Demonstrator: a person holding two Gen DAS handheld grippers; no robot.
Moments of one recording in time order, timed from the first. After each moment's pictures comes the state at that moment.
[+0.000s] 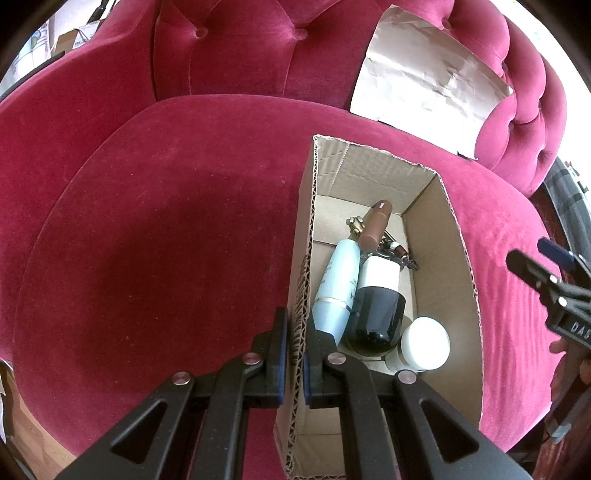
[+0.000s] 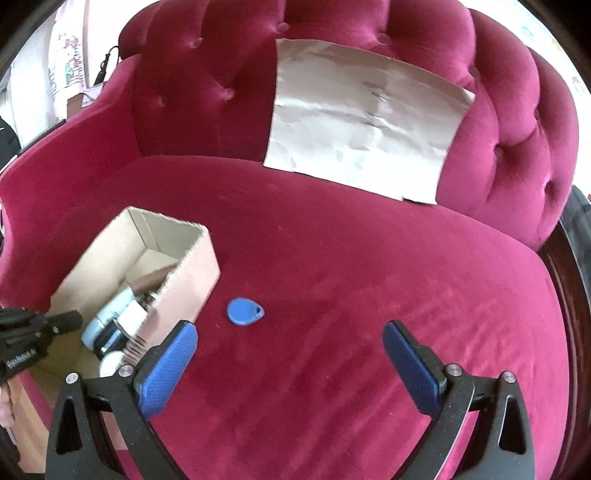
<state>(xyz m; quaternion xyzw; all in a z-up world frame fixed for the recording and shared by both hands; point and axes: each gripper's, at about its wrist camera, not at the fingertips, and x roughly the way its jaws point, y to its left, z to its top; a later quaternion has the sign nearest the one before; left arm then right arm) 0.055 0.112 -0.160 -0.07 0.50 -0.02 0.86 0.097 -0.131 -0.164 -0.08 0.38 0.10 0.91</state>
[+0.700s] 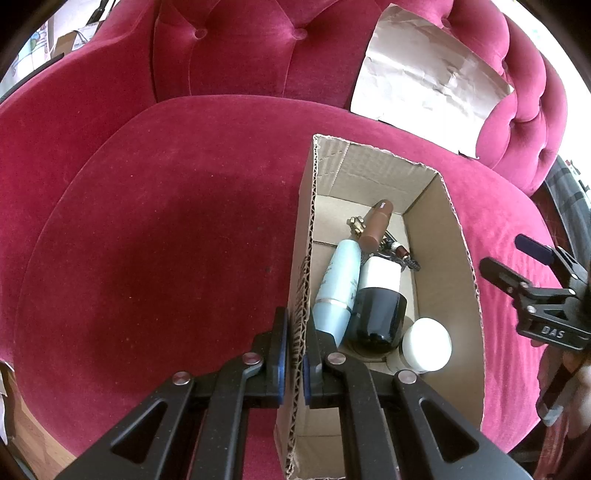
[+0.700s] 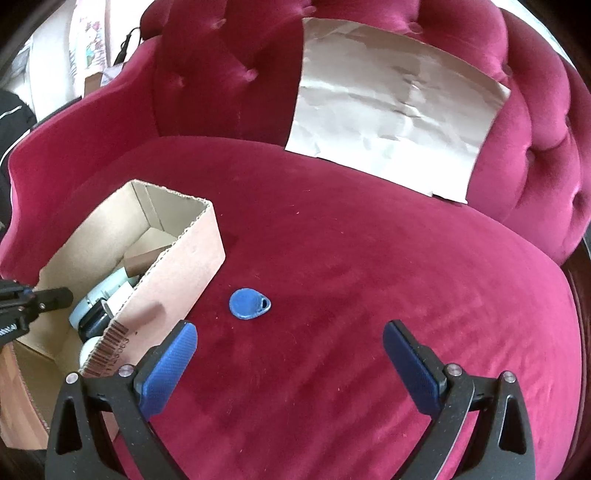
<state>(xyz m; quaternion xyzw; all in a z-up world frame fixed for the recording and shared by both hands) 0.055 0.111 -0.161 -0.07 0.50 -0.02 0.86 0.119 -0.124 -0.188 -0.11 0.39 0.15 0.90</state>
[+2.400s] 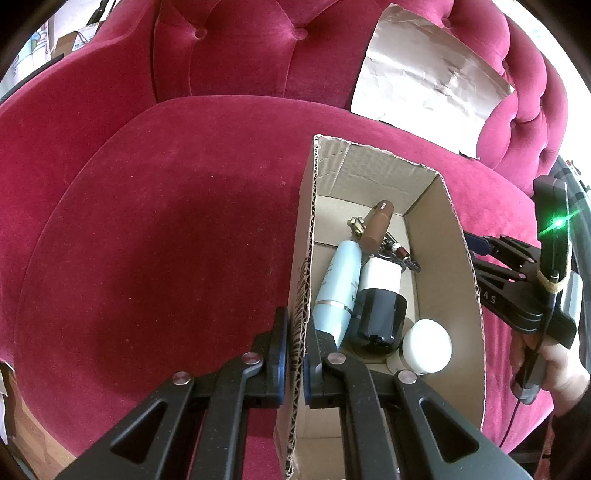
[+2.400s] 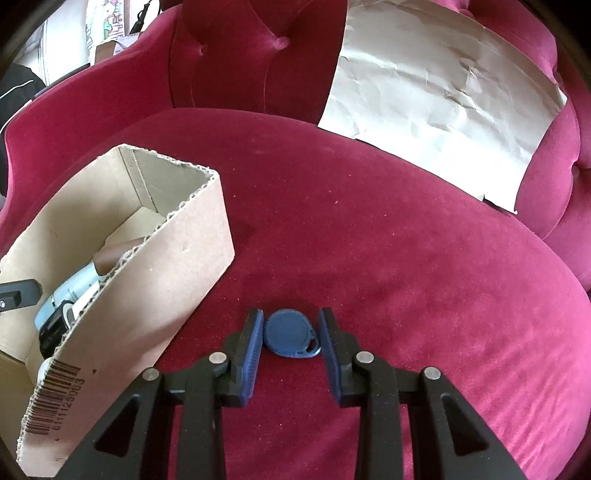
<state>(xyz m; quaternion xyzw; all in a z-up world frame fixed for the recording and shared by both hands) 0.056 0.110 -0.162 -0.07 0.50 -0.02 0.86 0.156 -0.092 -0.231 -0.14 0.40 0.18 0.89</state>
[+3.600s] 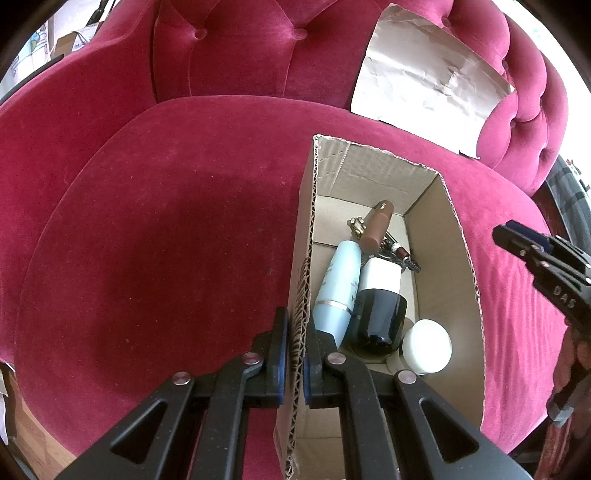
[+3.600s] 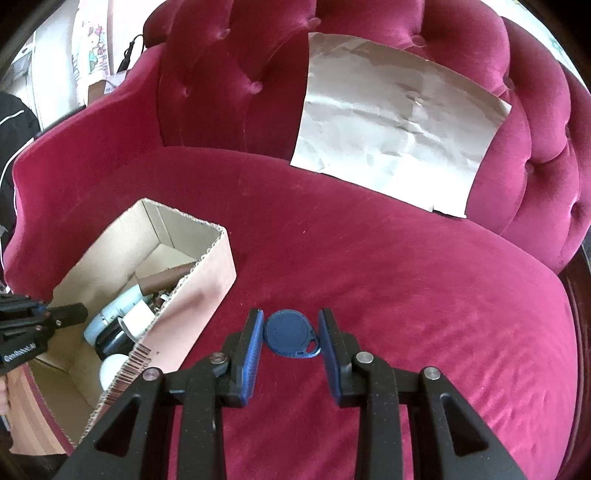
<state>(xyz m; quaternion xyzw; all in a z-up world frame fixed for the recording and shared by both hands) 0.056 0.110 -0.162 -0.07 0.50 -0.02 0.86 0.114 -0.117 -0.167 -0.10 0.37 0.15 0.91</state>
